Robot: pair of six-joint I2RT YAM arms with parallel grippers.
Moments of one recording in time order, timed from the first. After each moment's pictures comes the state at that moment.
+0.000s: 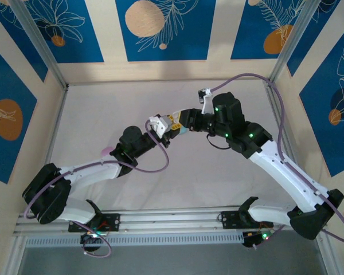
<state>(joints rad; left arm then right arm) -0.81 1.38 0.73 0.76 0.12 0.14 0.69 1.17 1.29 -0.55 -0.16 0.67</state>
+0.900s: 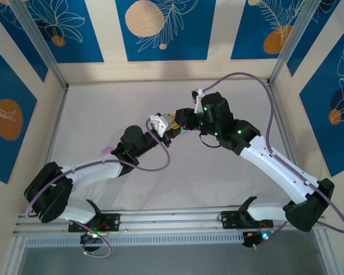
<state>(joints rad) -0.81 1.40 0.75 0.77 0.12 0.09 0.72 1.24 1.29 -0.52 -0.05 0.66</state>
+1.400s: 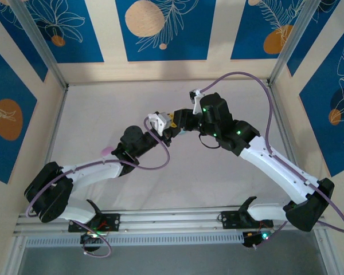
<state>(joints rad) -0.81 1.40 0.75 0.79 0.10 0.02 0.74 1.24 1.29 -0.52 -0.03 0.60</state>
